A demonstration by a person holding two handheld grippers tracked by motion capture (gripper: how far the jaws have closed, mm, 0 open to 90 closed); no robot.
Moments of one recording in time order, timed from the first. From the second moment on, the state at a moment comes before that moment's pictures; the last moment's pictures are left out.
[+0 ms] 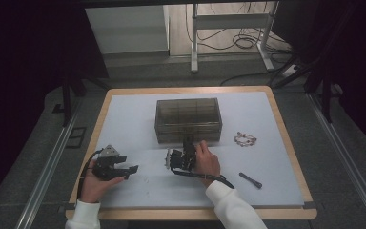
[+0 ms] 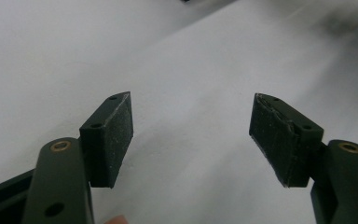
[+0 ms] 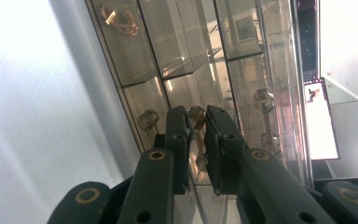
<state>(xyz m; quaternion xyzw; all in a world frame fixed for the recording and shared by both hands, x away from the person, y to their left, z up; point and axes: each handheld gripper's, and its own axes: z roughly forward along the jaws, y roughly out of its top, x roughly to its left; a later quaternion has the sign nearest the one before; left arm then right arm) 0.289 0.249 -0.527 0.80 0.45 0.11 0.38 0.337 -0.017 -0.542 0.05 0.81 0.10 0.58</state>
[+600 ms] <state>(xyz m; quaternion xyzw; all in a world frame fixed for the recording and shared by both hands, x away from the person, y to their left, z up) 0.289 0.249 -0.527 0.80 0.45 0.11 0.38 0.330 -0.018 -0.541 0.05 0.81 0.10 0.58</state>
